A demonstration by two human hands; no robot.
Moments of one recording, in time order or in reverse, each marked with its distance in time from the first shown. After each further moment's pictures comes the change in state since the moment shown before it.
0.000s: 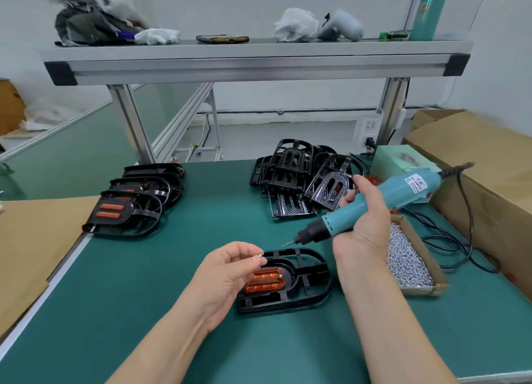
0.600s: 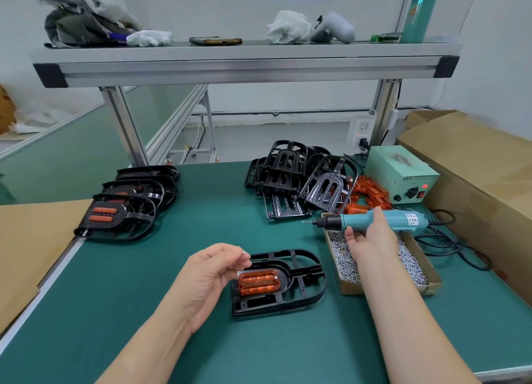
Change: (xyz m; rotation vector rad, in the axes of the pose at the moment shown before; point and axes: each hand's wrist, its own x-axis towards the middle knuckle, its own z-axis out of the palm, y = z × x) left_hand 0.000 0.007 -0.017 0.021 -0.014 0.069; right_hand 0.057 -0.010 -0.047 -0.270 0.386 0.234
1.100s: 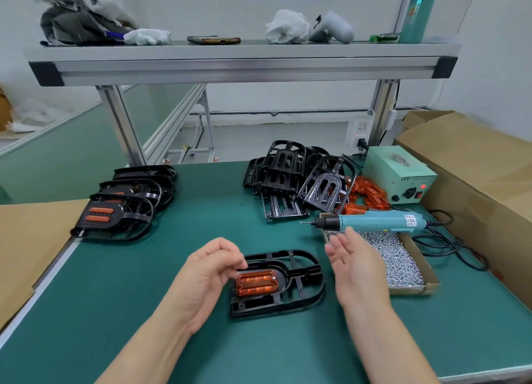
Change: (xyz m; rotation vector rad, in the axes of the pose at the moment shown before) left_hand -0.002 0.003 0.004 0.020 -0.046 0.038; right_hand -0.063 0.035 -0.029 -0.187 -0.225 -0.139
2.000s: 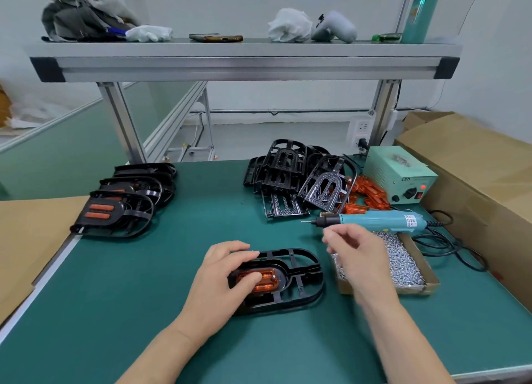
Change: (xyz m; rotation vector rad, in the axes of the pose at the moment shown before) left_hand 0.000 -0.035 -0.006 1.003 0.072 0.455; right_hand 0.015 -0.007 -0.019 -0.693 -0.235 -0.423
